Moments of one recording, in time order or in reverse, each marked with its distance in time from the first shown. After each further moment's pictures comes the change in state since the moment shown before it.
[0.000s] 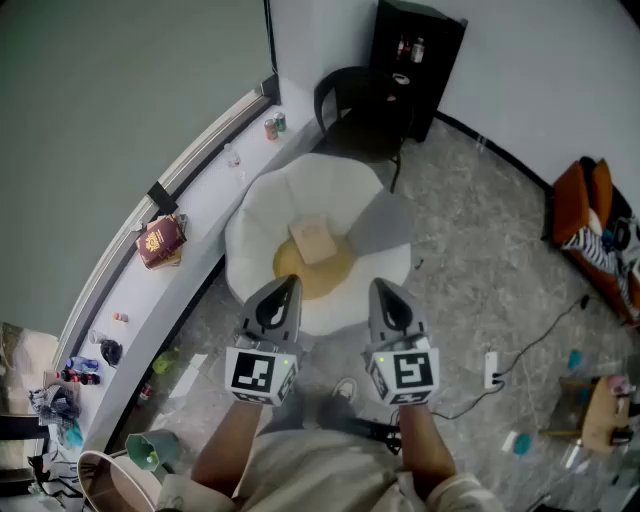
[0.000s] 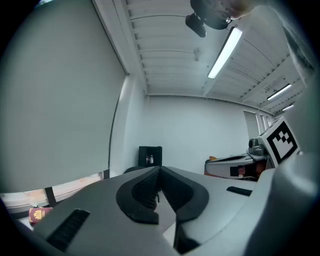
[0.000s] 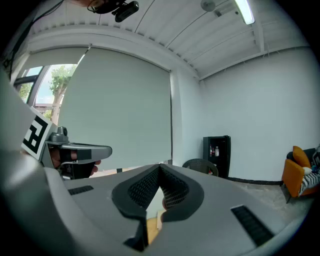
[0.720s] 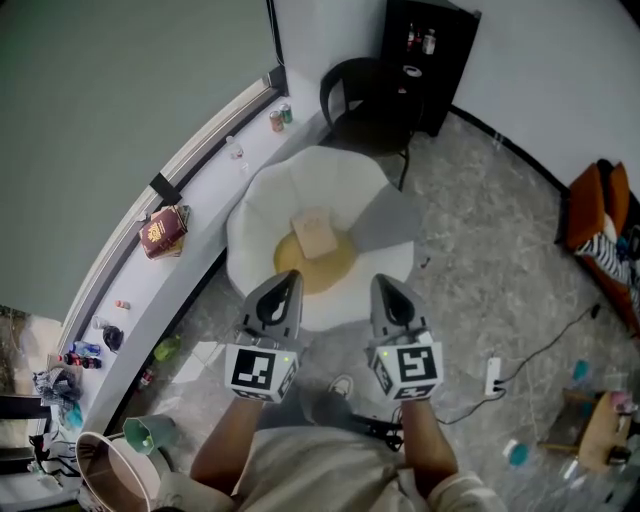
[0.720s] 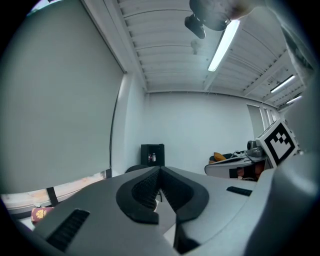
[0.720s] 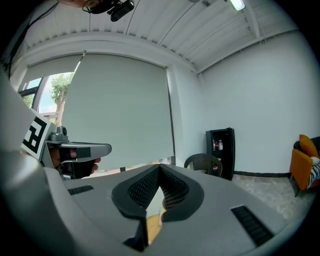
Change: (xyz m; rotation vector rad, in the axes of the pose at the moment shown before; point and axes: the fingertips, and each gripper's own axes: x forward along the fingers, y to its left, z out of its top) left arm 0.041 -0.043 -0.006 0.024 0.024 0.053; right arm 0.005 -0.063 -0.022 0.065 0.021 0.072
